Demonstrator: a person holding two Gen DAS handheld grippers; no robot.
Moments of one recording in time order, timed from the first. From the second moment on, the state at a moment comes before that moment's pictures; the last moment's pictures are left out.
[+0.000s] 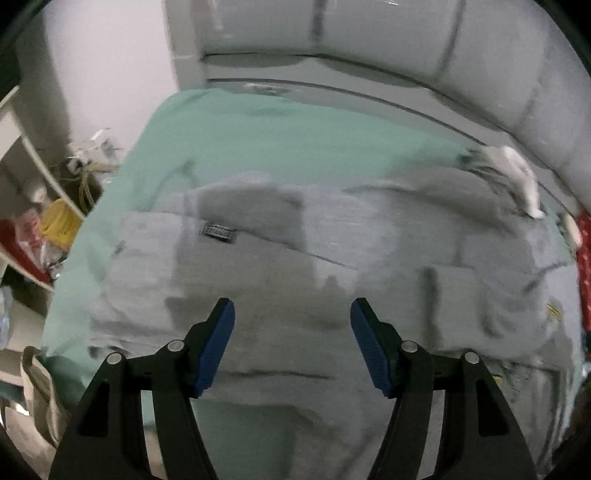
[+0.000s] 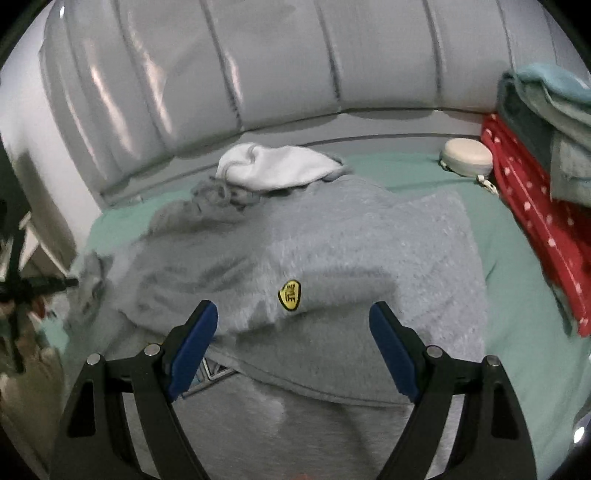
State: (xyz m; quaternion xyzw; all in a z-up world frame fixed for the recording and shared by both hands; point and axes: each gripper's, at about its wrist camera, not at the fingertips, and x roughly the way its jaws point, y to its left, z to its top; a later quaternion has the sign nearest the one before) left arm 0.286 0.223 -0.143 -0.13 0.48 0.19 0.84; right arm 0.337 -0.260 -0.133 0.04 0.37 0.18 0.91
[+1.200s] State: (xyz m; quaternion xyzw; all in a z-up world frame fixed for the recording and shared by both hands) left arm 0.289 0.196 -0.126 -0.09 0.39 0.22 0.89; right arm 0.313 -0.243 -0.109 -0.02 0.34 0.20 0.92
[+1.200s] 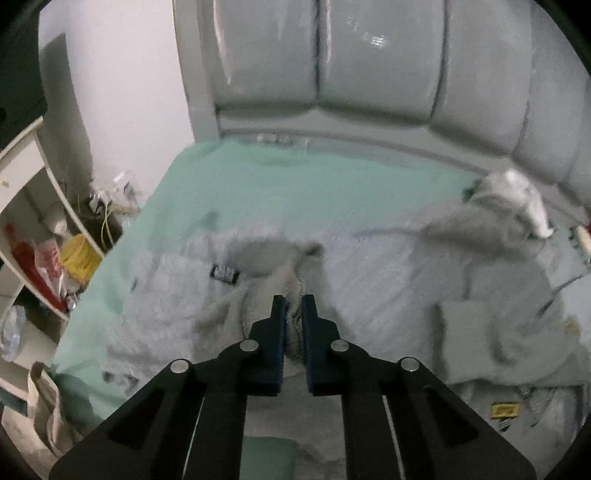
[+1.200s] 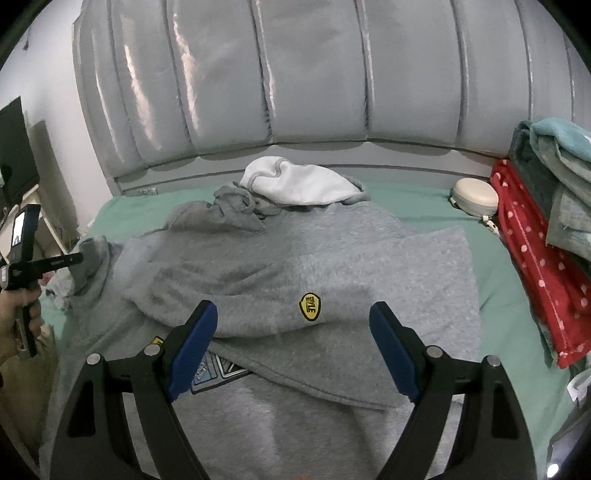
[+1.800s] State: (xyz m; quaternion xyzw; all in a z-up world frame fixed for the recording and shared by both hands) left arm 0.288 -0.004 -0.022 -0.04 0.33 0.05 0.94; right arm 0.294 -0.324 -0.083 0.07 0.36 0.14 0.92
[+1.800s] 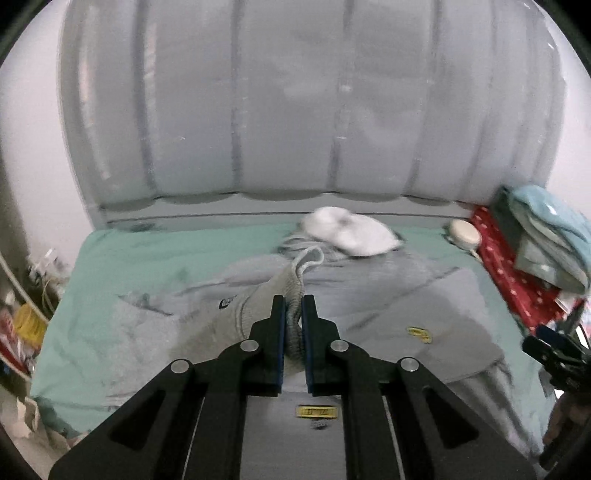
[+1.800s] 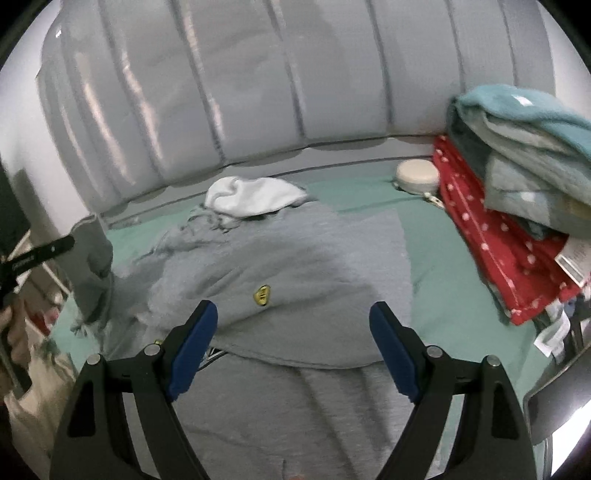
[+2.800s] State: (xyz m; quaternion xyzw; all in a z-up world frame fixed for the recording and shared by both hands) left arm 0.337 -0.148 -0.086 0.01 0.44 -0.13 0.89; right arm 0.324 -0.381 -0.097 0.12 0.40 0.10 0.90
